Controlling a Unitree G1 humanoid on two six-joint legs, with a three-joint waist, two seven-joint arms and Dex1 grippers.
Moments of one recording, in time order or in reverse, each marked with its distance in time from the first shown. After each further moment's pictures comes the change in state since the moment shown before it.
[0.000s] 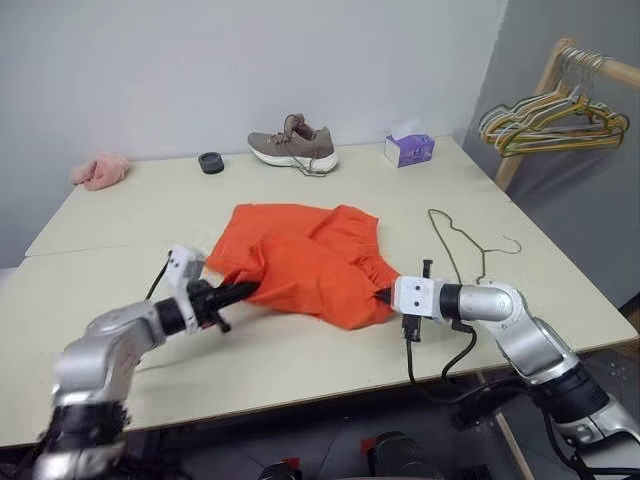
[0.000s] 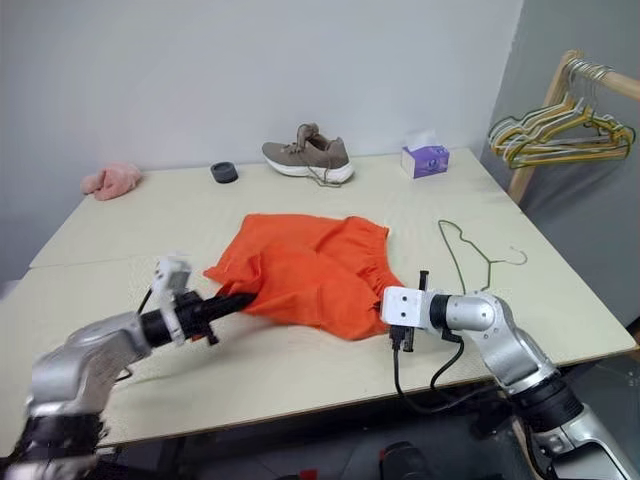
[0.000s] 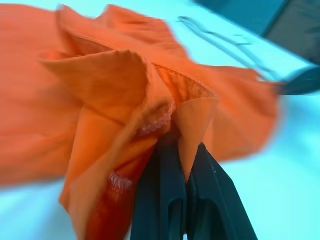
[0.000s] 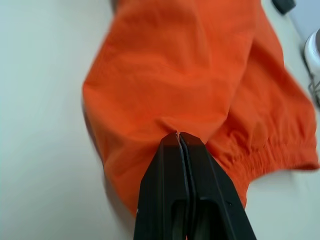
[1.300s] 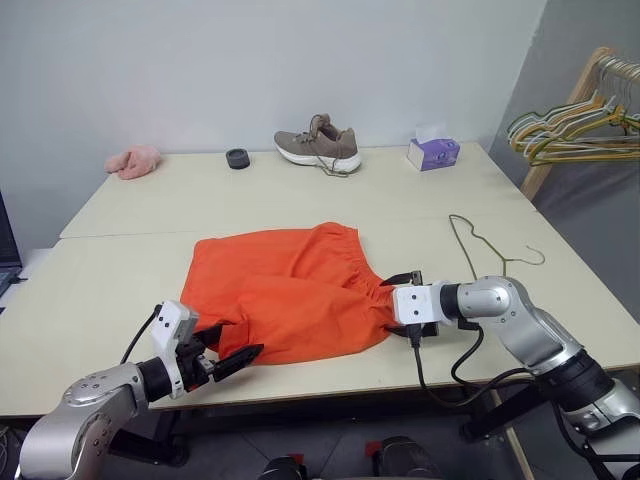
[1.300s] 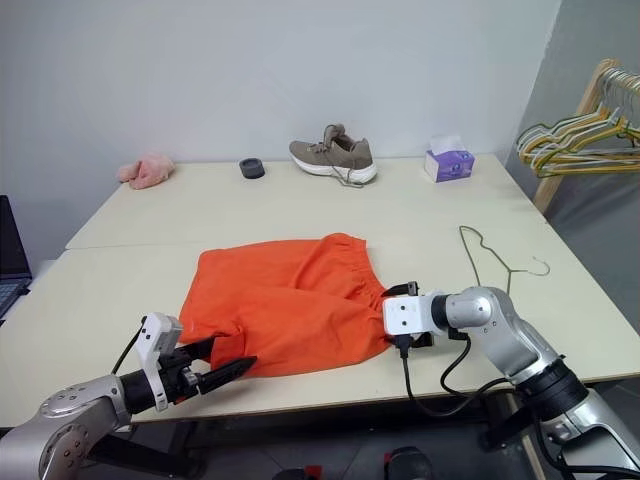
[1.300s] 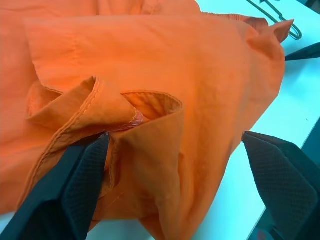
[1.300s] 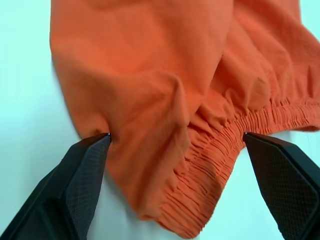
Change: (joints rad) left arm 0.224 -0.004 -0.025 -0.089 0.028 -0.126 0.113; right arm -0.090 -0.080 0.088 0.078 -0.057 -0.099 0.116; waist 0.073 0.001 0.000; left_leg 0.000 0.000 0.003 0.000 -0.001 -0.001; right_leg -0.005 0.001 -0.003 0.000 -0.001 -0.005
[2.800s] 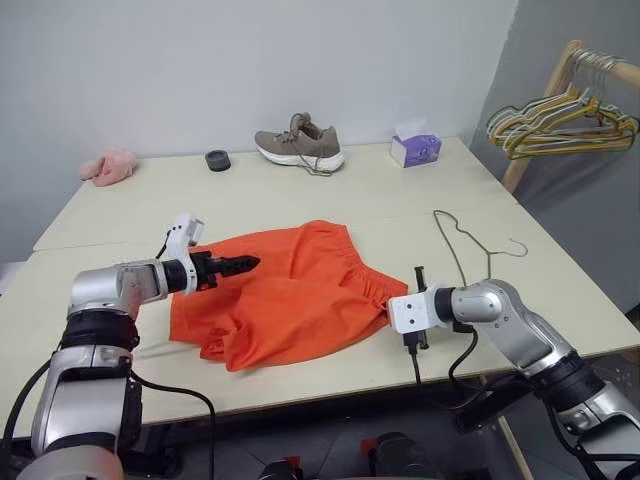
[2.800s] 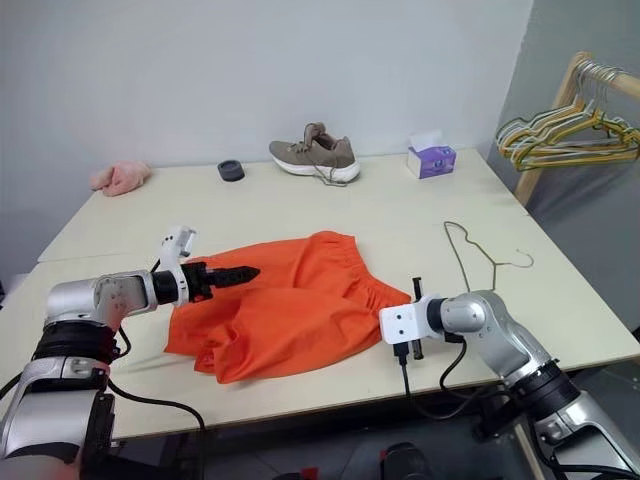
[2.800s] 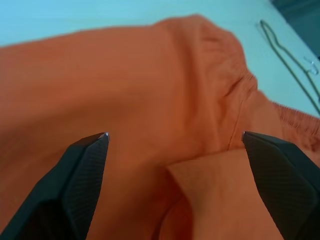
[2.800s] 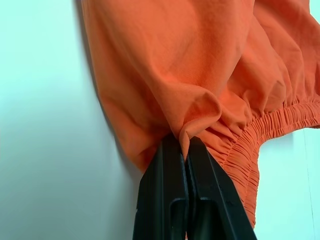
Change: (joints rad) left arm -0.899 0.046 -0.234 0.960 0.130 0.191 -0.072; right arm 0.009 0.018 0.000 0.051 -0.086 -0.122 -0.031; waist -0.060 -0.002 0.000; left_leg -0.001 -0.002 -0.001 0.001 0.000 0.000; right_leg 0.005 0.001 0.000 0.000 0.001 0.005
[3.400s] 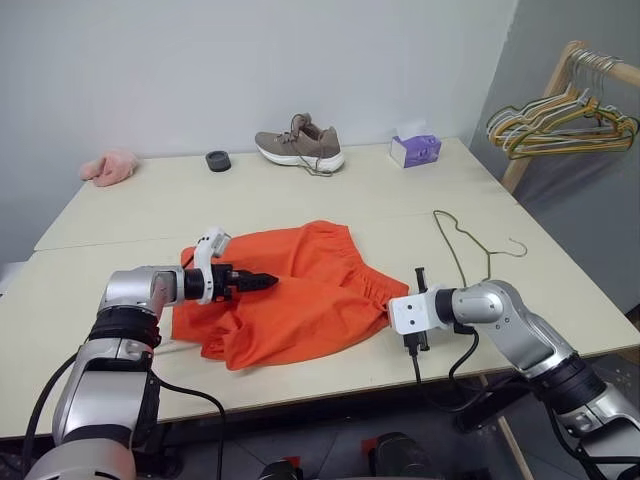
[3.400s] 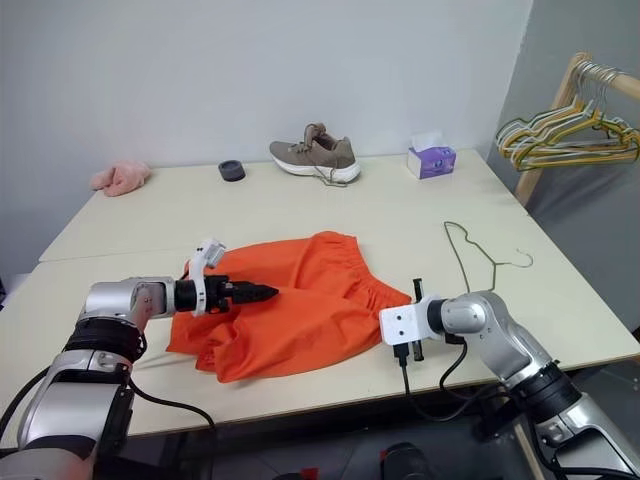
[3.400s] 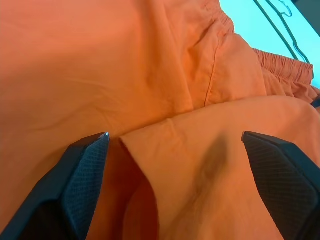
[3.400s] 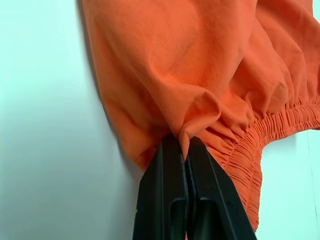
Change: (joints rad) left arm -0.026 -0.061 -0.078 0.075 0.137 -0.078 -0.201; right arm 0.010 -0.001 -0.002 -0.023 0.003 0.024 0.013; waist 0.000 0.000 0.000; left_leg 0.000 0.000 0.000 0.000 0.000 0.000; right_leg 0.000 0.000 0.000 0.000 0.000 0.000
